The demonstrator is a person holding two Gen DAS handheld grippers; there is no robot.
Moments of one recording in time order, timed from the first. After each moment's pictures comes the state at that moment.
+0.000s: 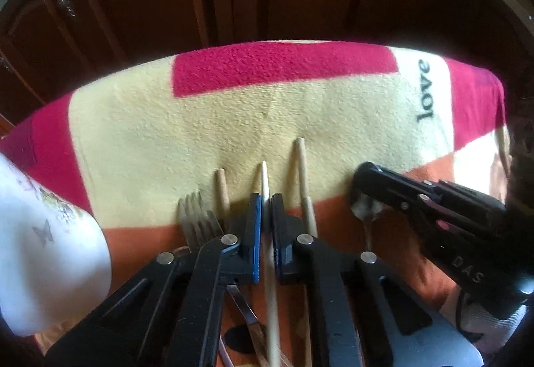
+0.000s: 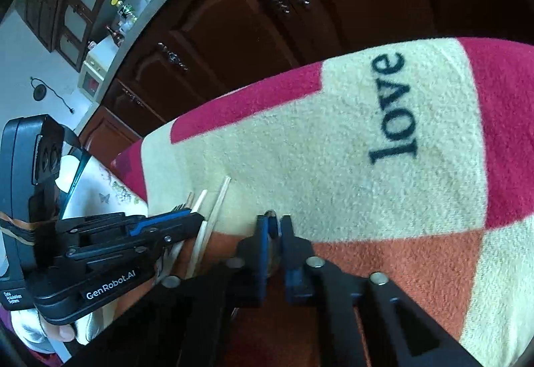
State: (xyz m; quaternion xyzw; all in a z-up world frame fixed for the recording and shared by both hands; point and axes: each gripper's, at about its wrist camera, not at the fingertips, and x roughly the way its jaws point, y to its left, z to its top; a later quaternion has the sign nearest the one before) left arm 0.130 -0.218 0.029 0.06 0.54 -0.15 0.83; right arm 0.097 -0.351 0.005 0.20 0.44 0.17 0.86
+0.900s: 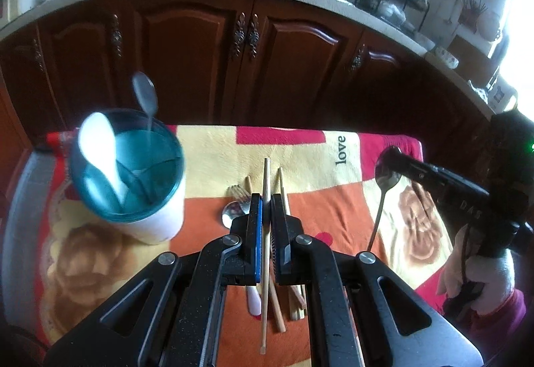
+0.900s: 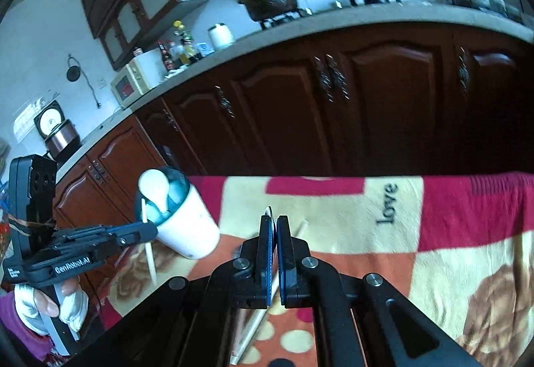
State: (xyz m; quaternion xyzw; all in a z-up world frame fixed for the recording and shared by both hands) left arm -0.002 -0.111 0.166 -0.04 0.40 -0.19 0.89; right arm 0.002 -0.311 0.163 0.11 0.33 0.18 0.92
